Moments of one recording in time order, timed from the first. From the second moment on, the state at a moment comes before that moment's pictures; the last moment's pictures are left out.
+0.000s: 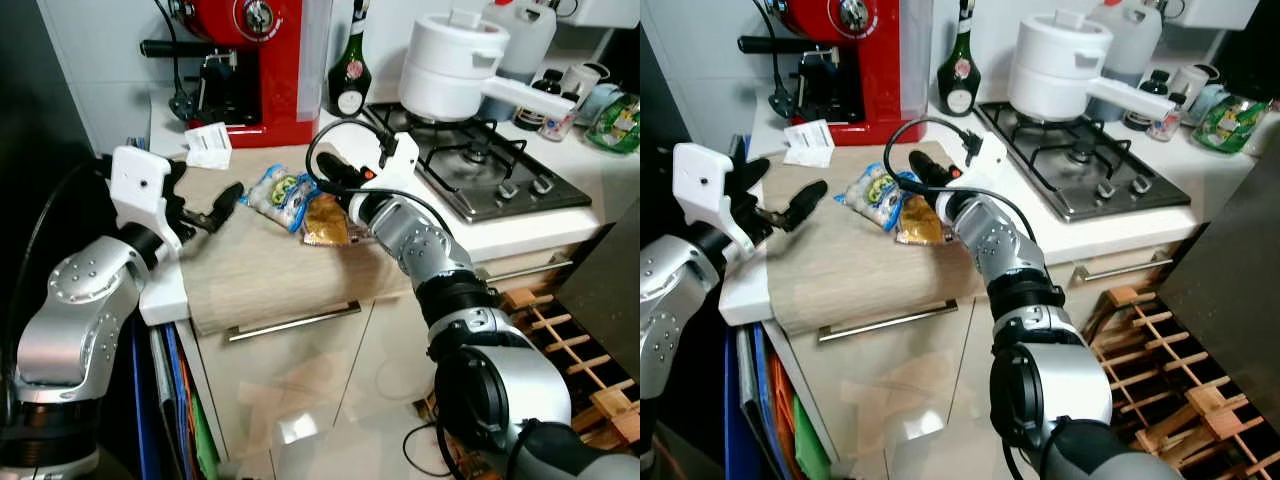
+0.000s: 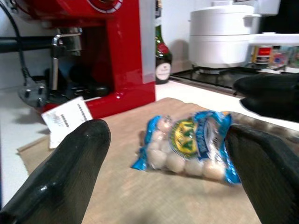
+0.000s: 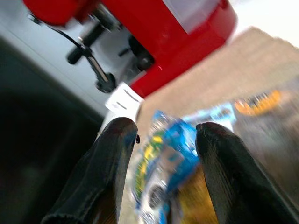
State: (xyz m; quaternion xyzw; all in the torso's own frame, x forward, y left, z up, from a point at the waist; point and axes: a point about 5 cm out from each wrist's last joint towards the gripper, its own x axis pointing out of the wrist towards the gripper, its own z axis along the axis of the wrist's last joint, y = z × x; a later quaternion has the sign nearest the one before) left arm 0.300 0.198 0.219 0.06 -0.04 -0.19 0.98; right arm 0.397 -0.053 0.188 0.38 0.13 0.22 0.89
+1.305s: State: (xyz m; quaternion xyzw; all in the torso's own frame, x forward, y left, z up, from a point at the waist) left arm 0.295 0.197 0.212 0.04 0.00 -0.21 0.98; right arm 0.394 -0.026 0.175 0.41 0.18 0.20 0.87
